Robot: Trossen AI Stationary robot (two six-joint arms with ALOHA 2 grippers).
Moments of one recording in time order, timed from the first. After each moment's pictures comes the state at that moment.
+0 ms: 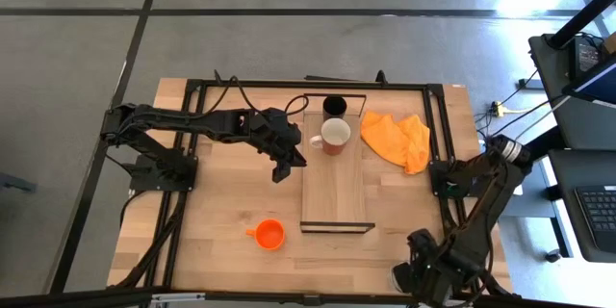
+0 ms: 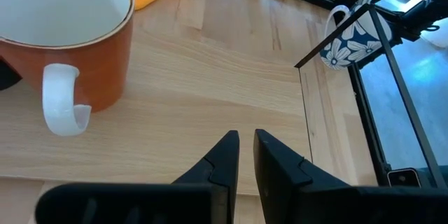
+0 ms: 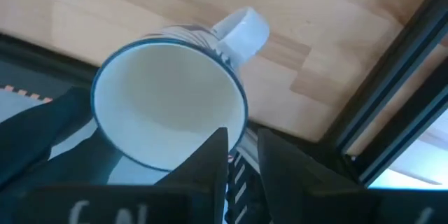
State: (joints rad) left arm 0.10 1.44 1.10 -0.32 0.26 -0.23; right arm 1.01 1.69 1.41 -1.15 -0.12 2.23
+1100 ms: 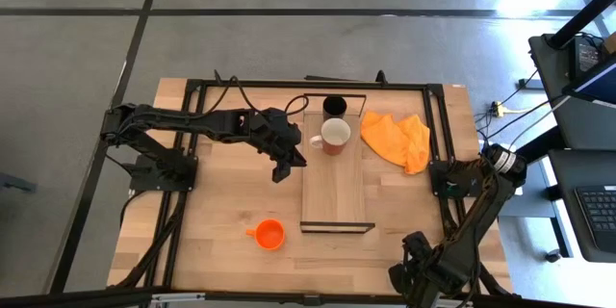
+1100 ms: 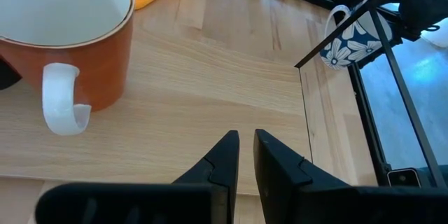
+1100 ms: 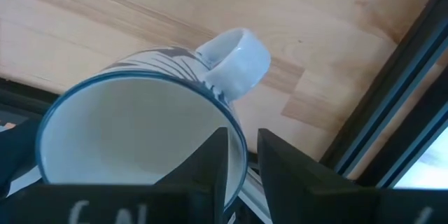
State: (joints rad) left arm 0.10 1.44 1.10 -0.33 0.26 -0.23; right arm 1.01 1.79 1.41 -1.16 -0.12 2.21
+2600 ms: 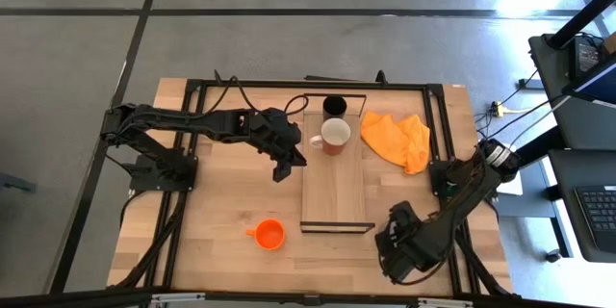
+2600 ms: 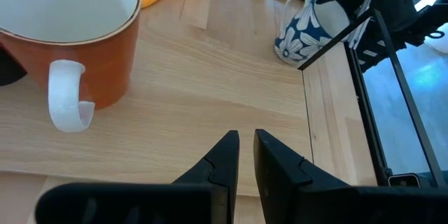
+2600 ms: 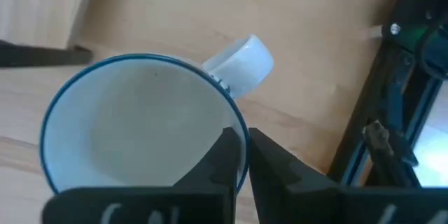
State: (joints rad) left arm 0.10 1.44 1.10 -0.33 0.25 -0.26; right arm 0.82 1.78 1.41 -1.44 0.08 2.02
